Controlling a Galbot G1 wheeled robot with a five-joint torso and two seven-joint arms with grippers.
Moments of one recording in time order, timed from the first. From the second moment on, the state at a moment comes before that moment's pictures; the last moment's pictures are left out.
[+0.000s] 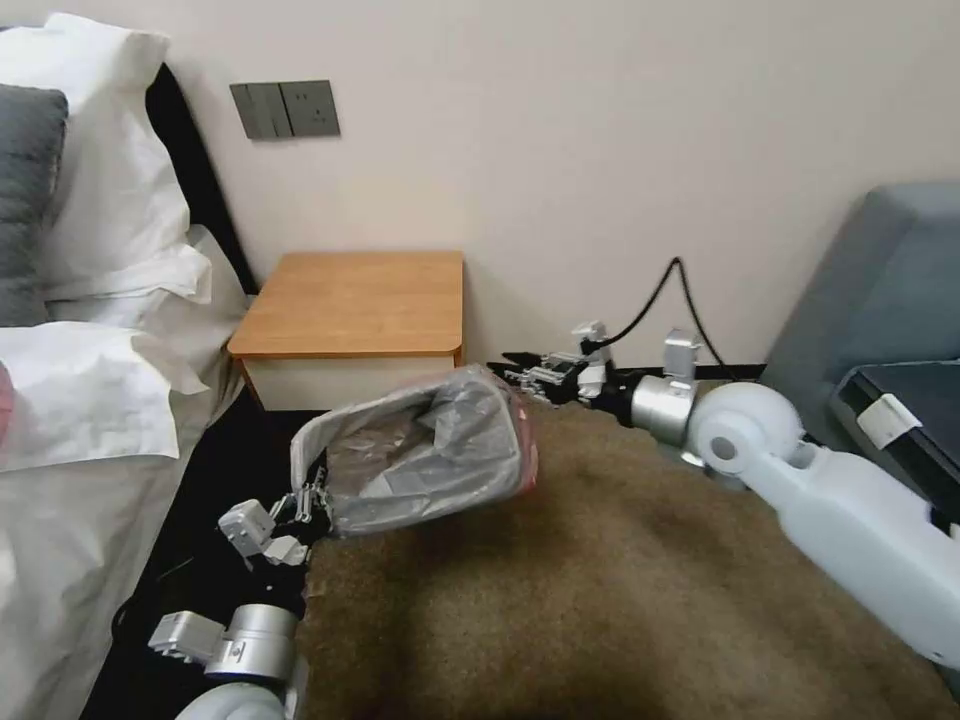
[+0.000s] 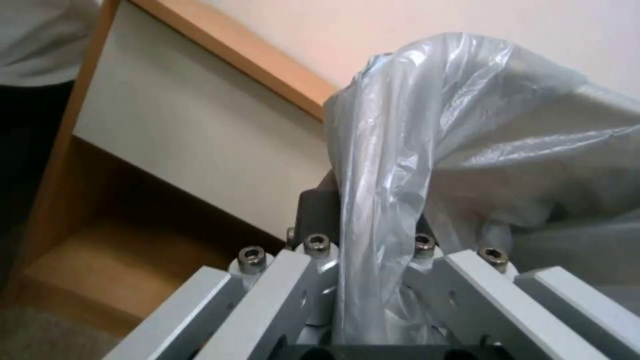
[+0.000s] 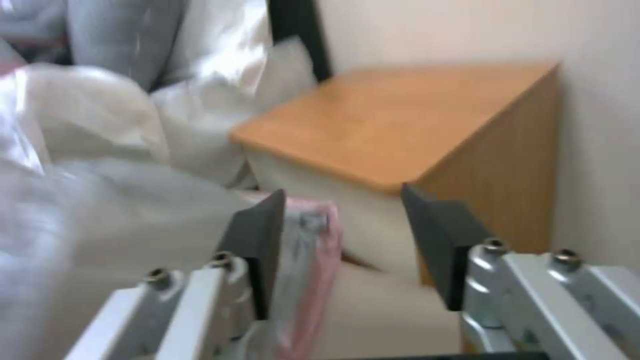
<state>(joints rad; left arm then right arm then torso) 1.75 -1.38 -0.57 -2.22 -0.75 -0.10 -0.01 -0.71 0.69 -0.01 1.98 1.13 -0.34 -0.20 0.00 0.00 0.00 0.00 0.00</state>
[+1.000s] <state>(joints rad) 1.78 -1.36 -0.57 -2.32 -0.39 0.00 -0.17 0.04 0.97 -0.84 2.12 0.46 -0.63 -0.28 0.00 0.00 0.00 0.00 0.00</state>
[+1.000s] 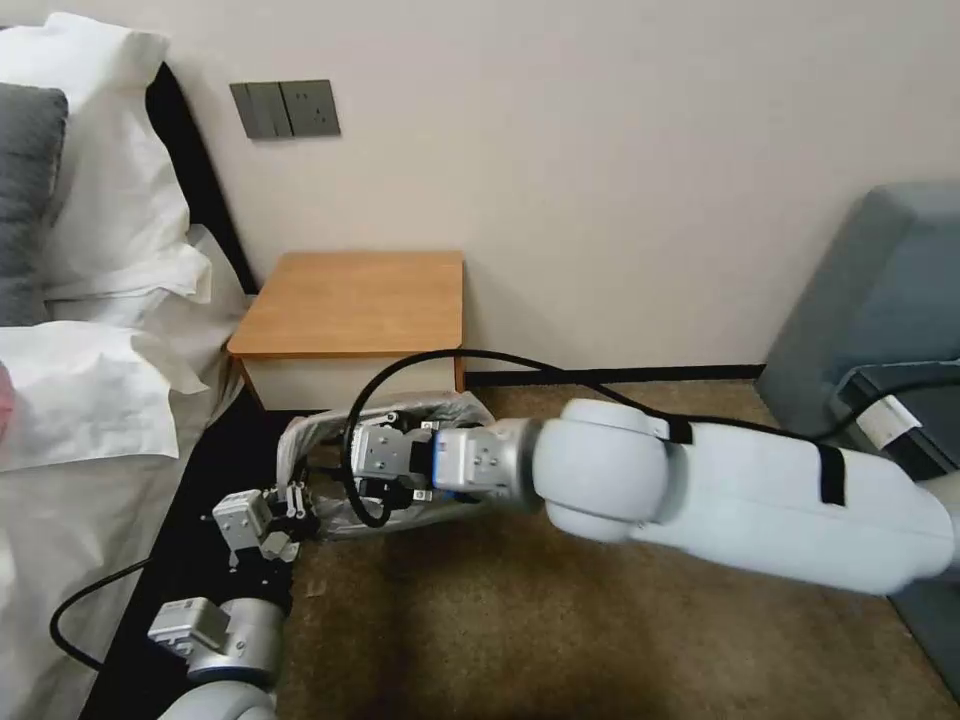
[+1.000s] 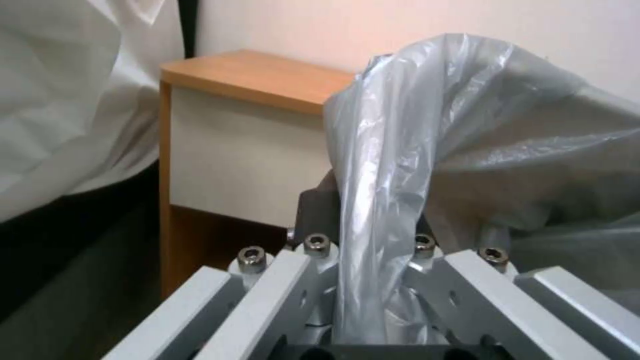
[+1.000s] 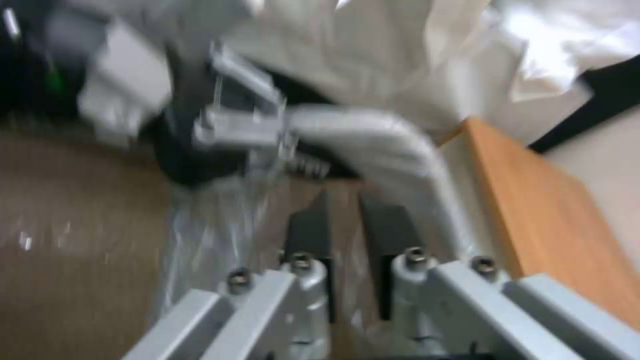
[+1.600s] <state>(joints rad) 1.82 -1.35 -0.56 -2.39 -0.35 -0.01 -0.16 0.08 1.10 -0.98 1.95 0.29 -0.73 -0.29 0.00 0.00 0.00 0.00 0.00</state>
